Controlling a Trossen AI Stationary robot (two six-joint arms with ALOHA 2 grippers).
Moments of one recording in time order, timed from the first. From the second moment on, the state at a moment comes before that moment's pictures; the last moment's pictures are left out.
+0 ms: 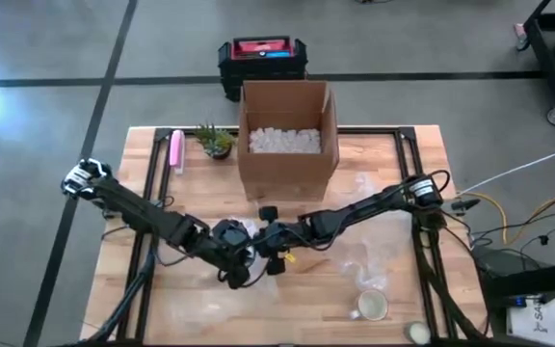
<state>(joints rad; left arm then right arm) -0.48 1.47 1.05 -0.55 -0.28 -0.88 0.22 2.09 1.45 -0.07 0.19 -0.15</state>
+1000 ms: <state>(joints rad) -0.48 1.50 1.07 -0.57 -0.27 -0.84 0.24 2.10 1.46 -0.09 0.12 -0.18</state>
